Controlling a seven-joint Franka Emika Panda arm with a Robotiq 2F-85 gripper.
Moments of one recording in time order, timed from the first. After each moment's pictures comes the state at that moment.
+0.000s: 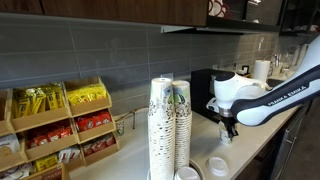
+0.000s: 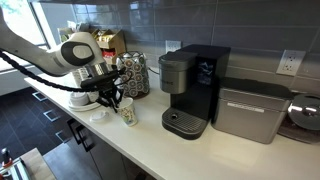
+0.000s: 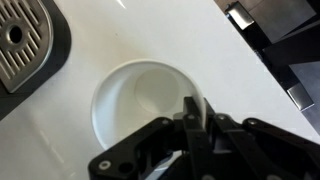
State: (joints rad) arm -0.05 -0.22 0.05 -2.55 -0.49 2.31 -0.60
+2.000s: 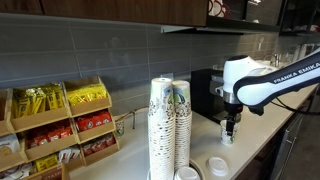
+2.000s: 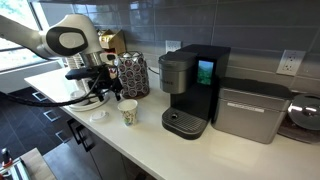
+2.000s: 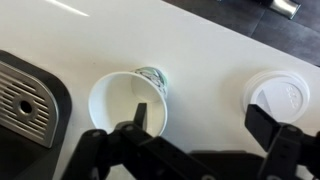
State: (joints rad) arm -0.02 -0.36 -0.02 -2.54 -0.24 2.23 -0.31
